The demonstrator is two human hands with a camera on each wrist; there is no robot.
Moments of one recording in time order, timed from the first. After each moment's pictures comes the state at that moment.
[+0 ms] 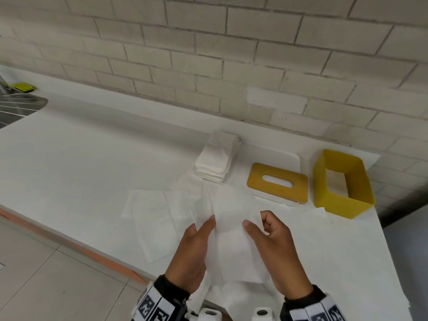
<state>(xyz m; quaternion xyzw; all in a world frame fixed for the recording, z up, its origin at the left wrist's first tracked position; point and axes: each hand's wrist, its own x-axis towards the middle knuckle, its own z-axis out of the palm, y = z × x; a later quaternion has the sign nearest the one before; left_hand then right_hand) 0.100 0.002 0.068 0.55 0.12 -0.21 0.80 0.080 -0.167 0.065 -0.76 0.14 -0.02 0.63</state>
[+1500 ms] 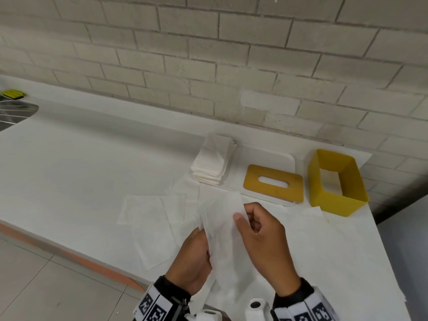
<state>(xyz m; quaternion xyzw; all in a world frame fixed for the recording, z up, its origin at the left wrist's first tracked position) 0.101 0.001 0.069 0.51 -0.01 -0.25 0.82 0.089 -0.150 0.078 -0.82 0.05 -0.12 0.55</state>
